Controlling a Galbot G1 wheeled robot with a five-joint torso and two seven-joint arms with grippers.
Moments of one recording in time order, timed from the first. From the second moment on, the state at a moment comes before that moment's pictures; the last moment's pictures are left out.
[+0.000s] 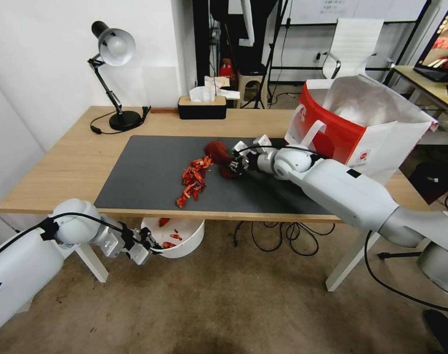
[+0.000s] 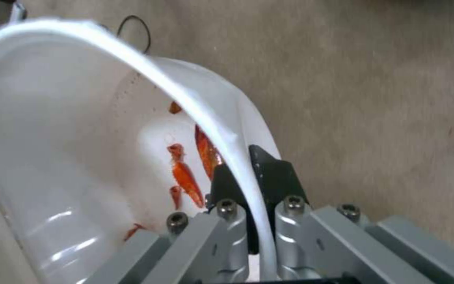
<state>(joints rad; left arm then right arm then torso) 0.82 -0.57 0.00 -1.74 0.44 -0.44 1.05 -0.06 1.03 -0.68 1.25 0.80 -0.43 -0.32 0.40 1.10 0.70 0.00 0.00</state>
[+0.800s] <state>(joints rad) 0.88 -0.56 -0.06 -1.85 0.69 -0.56 1.03 -0.05 0.98 -0.73 1.37 0.87 -0.46 -0.27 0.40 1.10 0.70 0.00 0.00</state>
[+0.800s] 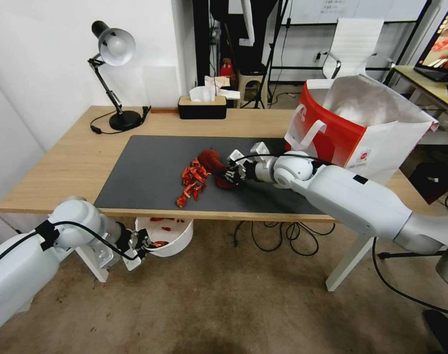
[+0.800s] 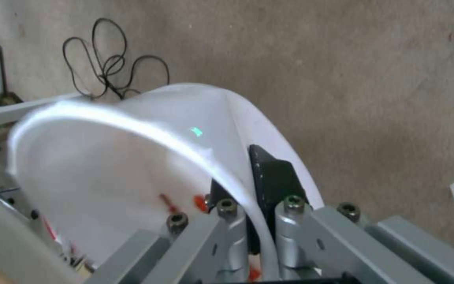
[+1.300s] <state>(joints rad) 0.94 -0.56 -0.07 -1.82 0.63 -0.54 1.02 -0.04 0.95 -0.77 1.45 0.90 -0.46 -0.24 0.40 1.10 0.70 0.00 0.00</state>
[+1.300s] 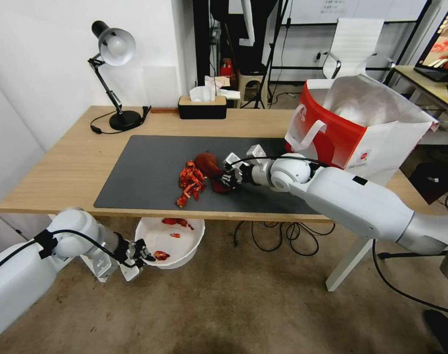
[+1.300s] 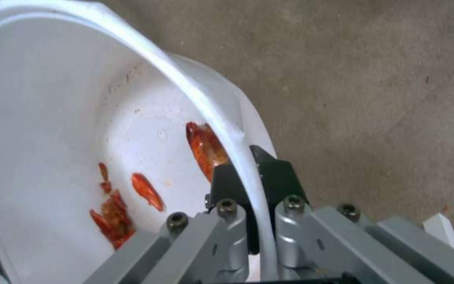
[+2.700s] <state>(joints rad) 0.92 -0.53 -0.07 -1.80 0.57 -0.51 1.02 -0.10 0.73 -0.88 1.91 0.95 -0.48 -0.23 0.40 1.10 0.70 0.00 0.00</state>
